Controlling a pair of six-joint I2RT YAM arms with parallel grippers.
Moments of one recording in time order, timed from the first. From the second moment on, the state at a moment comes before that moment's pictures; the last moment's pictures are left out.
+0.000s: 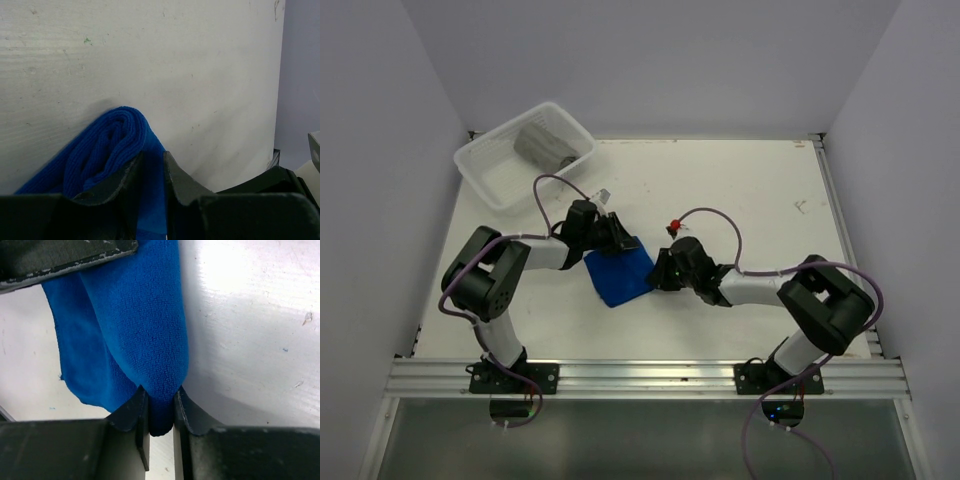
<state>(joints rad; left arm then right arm) -0.45 1.79 0.79 0.37 0.39 -0.80 0.79 1.59 0.62 0.27 -0.02 0.74</state>
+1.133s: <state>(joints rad) -0.46 1.59 0.82 0.16 0.28 -0.83 1.35 1.95 1.11 -0.40 1.13 0.45</state>
